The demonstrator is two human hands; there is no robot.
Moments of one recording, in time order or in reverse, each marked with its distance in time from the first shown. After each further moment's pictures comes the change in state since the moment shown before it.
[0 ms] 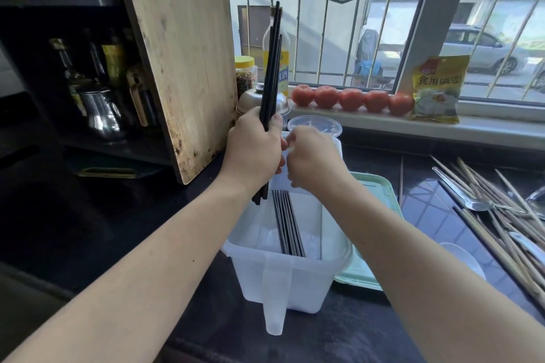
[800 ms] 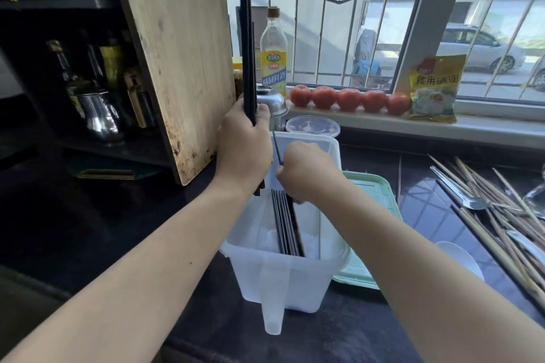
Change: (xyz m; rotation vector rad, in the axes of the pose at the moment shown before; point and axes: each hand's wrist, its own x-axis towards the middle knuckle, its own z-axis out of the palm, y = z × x) left_hand 0.003 -0.002 -0.001 0.029 0.176 0.078; right_hand -0.002 0.005 0.008 -0.200 -0.151 0.004
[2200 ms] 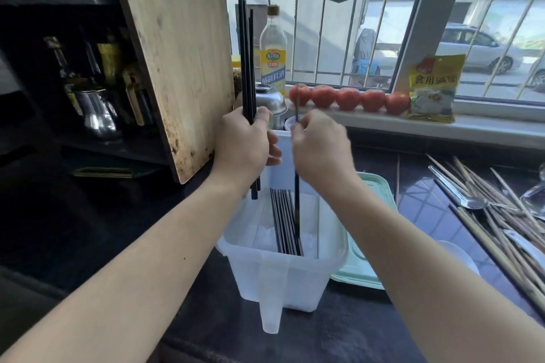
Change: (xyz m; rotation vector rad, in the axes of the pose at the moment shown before) left_hand -0.002 0.006 -0.004 -0.205 -0.123 -0.219; right_hand 0.002 0.009 -0.012 0.333 0.462 -0.003
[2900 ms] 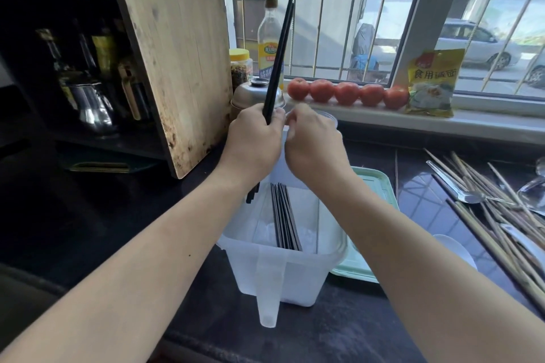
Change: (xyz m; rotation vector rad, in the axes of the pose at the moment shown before) left_hand 0.003 -0.007 0.007 0.234 -0.108 0.140; right_hand -0.010 -0.010 -0.004 -0.072 -0.080 -0.080
